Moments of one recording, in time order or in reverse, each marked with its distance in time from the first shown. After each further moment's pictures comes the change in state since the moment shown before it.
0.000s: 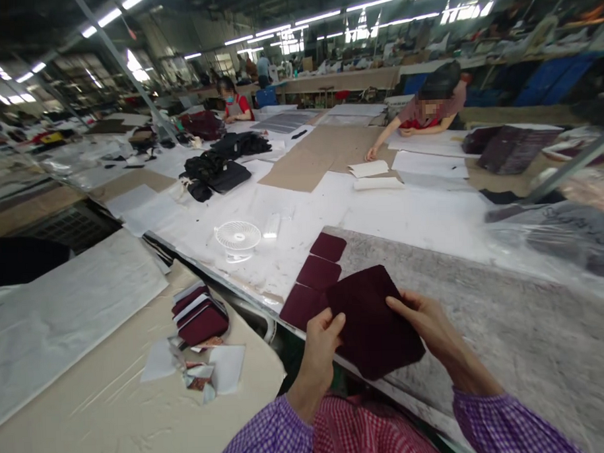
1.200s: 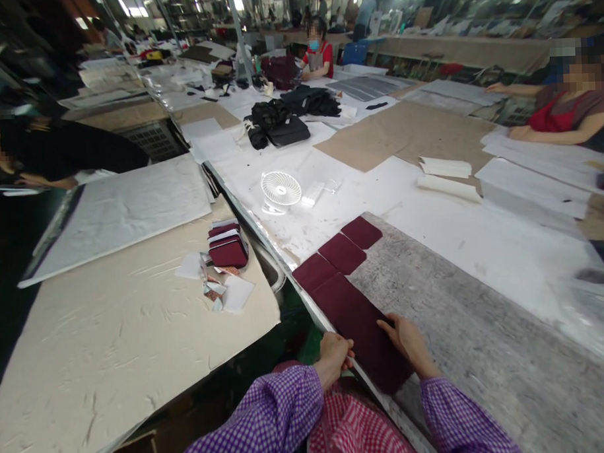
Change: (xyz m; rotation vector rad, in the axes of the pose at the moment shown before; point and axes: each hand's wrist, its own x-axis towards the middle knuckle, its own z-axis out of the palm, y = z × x) left_hand 0.026 -0.166 -0.027 0.455 0.507 -0.570; right_hand 0.075 0.131 -0.014 -1.186 -0.222 -0.095
